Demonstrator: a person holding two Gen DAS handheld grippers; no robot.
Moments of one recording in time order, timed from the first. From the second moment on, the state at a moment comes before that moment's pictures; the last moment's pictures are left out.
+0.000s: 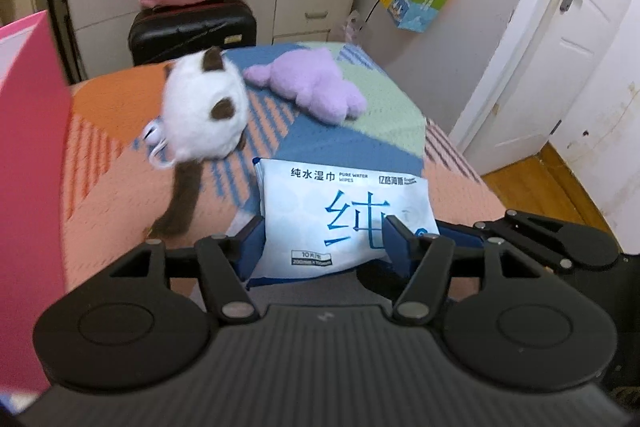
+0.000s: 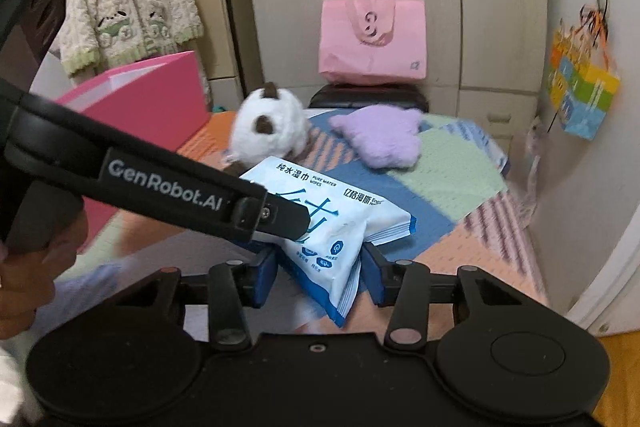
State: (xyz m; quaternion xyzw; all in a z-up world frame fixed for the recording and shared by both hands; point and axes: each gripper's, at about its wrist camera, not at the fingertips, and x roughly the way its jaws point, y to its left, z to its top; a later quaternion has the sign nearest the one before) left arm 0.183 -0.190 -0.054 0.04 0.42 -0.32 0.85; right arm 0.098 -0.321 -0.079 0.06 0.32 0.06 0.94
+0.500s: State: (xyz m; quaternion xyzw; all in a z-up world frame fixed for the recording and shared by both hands) left arm 0.125 -0.103 -0.023 0.03 0.44 -0.29 0.85; right arm 0.053 -0.248 -0.042 0.06 0.36 0.12 0.92
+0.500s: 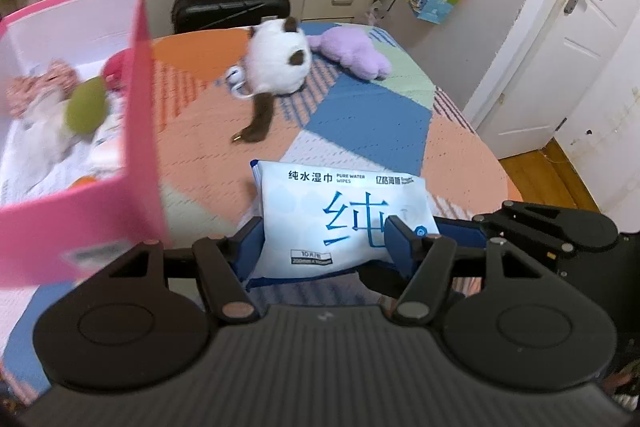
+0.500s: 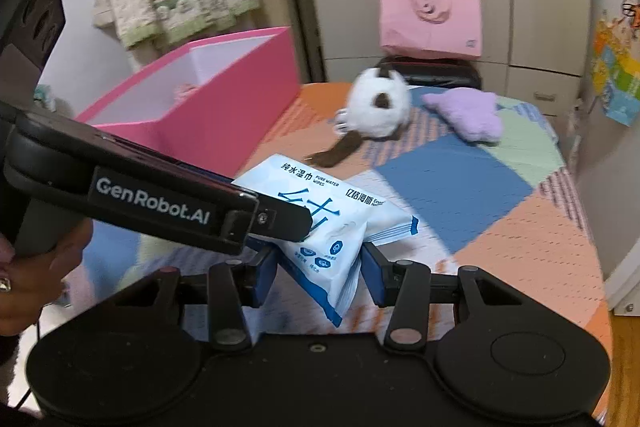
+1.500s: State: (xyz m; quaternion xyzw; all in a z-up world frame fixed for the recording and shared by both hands) left arm 0.174 0.061 0.056 -0.05 0.40 -0.19 0.90; right arm 0.146 -0.123 0.036 0.05 0.33 0.25 0.91
